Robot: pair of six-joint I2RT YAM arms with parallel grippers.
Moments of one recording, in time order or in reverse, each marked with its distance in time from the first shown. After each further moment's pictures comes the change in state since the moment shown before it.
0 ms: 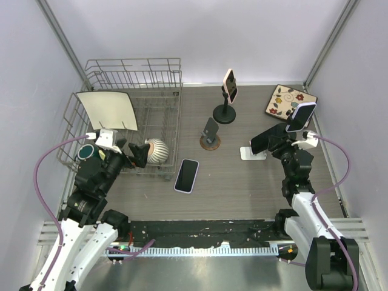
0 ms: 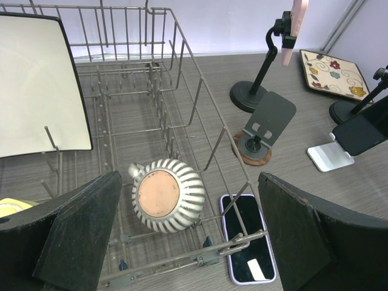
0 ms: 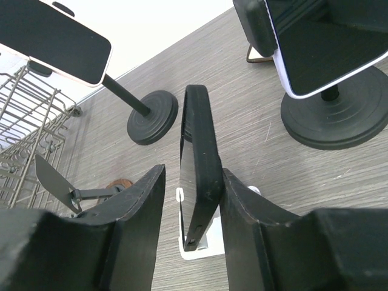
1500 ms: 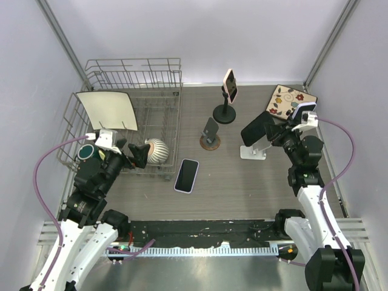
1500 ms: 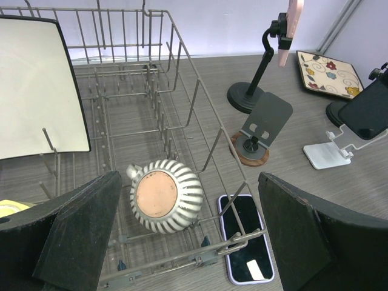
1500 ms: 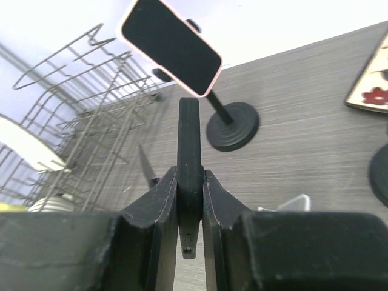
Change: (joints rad) left arm 0.000 -0.009 0.000 0.000 0.010 0.000; right arm 0.002 -0.043 0.240 -0.182 -0.253 -0.042
